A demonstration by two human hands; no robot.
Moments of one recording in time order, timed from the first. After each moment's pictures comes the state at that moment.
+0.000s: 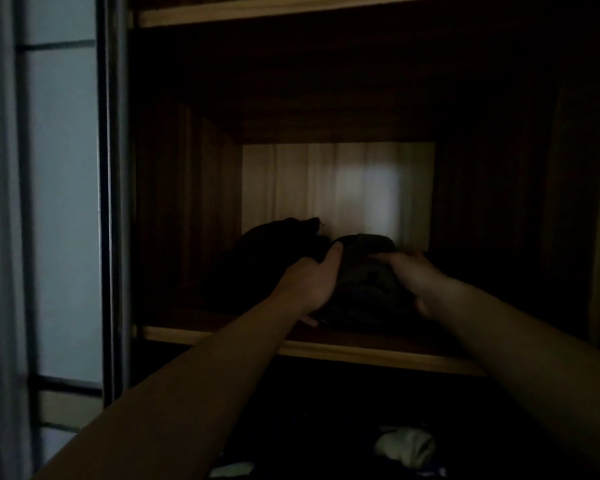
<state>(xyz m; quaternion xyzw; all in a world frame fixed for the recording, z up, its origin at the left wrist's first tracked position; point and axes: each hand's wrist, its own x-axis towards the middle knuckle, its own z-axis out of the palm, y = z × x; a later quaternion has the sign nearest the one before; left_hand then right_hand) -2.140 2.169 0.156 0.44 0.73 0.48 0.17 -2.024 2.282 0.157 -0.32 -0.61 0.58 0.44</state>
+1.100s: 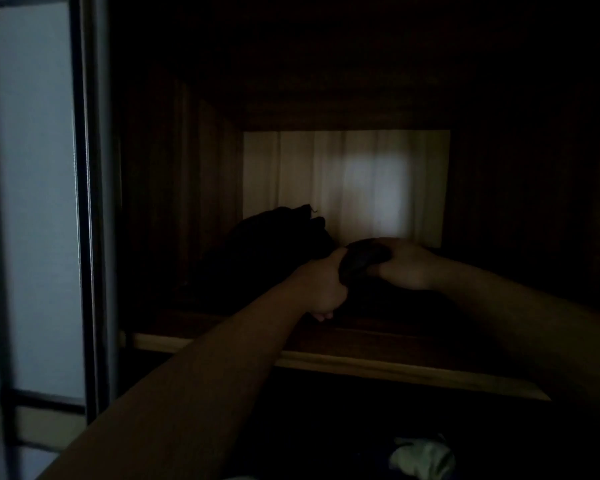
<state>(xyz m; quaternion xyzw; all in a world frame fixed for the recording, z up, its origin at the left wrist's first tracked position) -2.180 2.207 0.147 0.62 0.71 0.33 0.09 -2.049 2.312 0.174 -0.28 -0.90 0.20 0.26</state>
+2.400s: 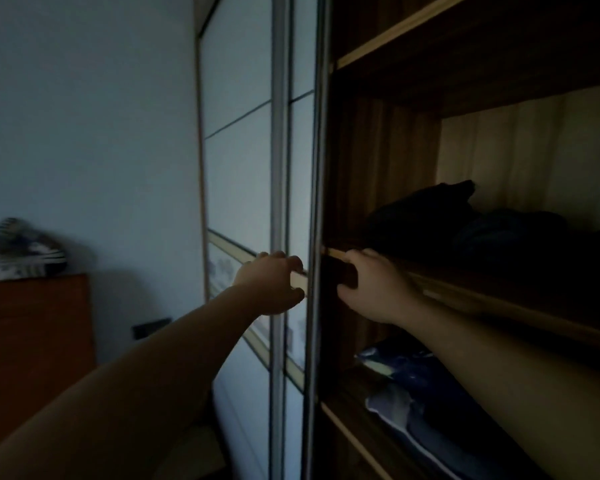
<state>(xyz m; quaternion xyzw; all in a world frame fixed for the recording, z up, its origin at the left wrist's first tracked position) -2.074 1.933 0.090 0.20 0.95 0.08 -0.21 -2.020 2.117 0.097 0.09 -0.95 0.14 0.25</state>
